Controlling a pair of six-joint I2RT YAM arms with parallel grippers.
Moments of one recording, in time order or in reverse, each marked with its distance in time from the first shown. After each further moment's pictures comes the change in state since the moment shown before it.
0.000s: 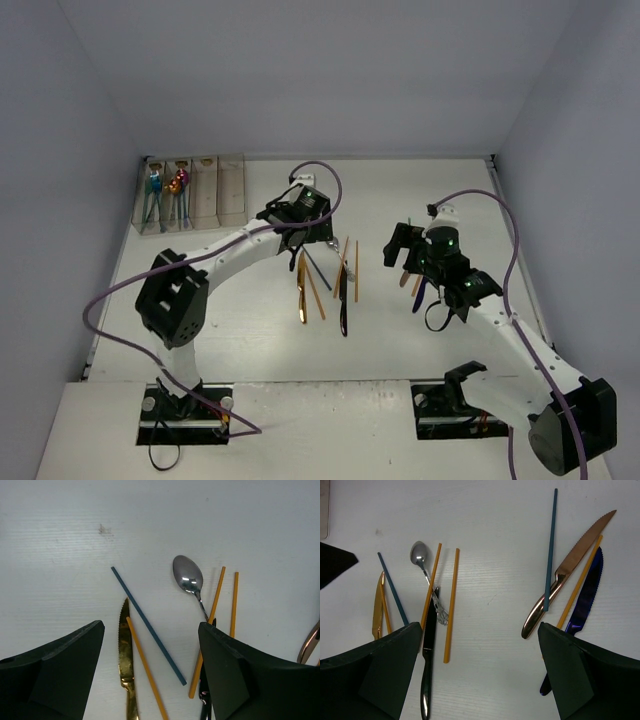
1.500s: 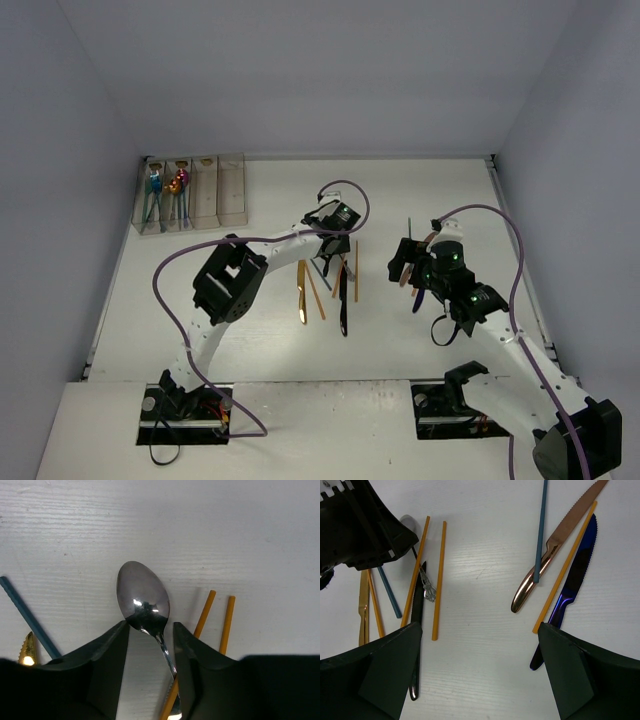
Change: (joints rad) left arm -0.091 0.417 0.231 0.040 -0.040 -0.160; right arm -0.005 -0.129 -0.099 -0.068 -0.017 0.005
